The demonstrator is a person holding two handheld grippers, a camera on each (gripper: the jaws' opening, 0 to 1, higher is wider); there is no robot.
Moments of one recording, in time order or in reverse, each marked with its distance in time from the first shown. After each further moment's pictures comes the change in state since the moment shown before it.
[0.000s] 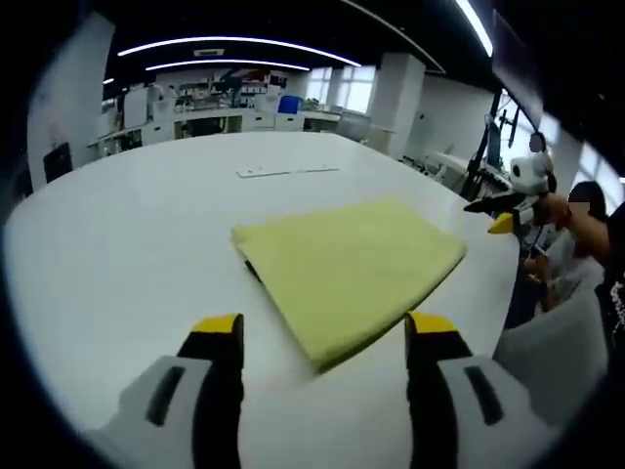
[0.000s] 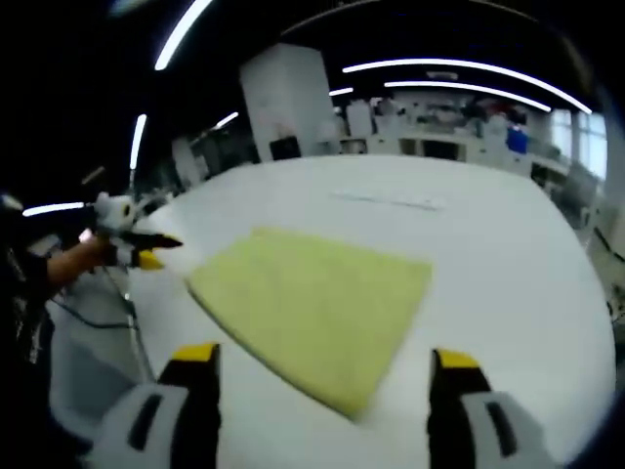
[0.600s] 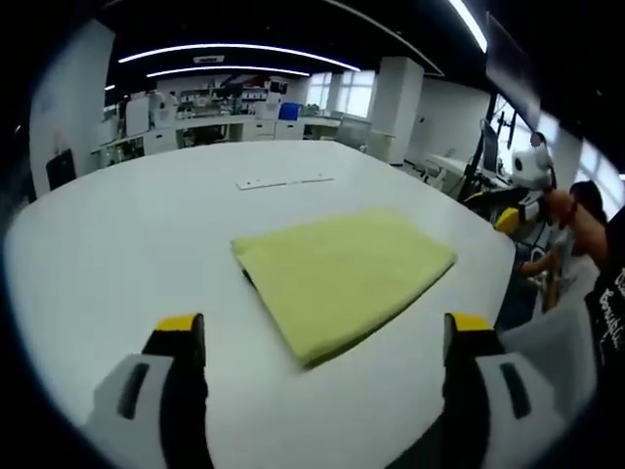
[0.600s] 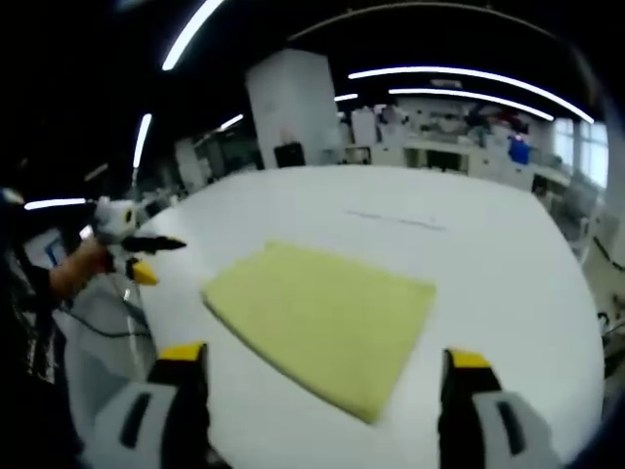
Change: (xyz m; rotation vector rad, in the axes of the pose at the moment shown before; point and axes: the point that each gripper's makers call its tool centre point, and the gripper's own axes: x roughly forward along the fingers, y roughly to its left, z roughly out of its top) left arm -0.017 -0.008 0.003 -0.003 -0.009 0.017; right arm -0.019 0.023 0.022 -0.013 -0.027 -0.011
